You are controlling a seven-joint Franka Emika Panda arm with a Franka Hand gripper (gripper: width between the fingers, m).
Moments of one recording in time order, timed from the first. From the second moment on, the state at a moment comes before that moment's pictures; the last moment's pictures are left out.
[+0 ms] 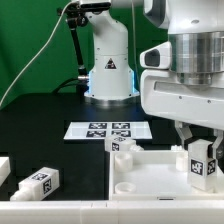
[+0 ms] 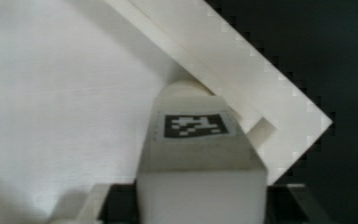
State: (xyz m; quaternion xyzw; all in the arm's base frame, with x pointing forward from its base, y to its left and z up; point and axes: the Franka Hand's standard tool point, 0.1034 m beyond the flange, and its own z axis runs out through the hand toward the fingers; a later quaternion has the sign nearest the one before) arm 0.651 0.139 0.086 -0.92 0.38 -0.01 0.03
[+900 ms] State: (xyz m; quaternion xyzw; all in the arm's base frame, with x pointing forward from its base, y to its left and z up) arm 0.650 0.145 0.085 -1.00 -0.01 -0.03 0.03
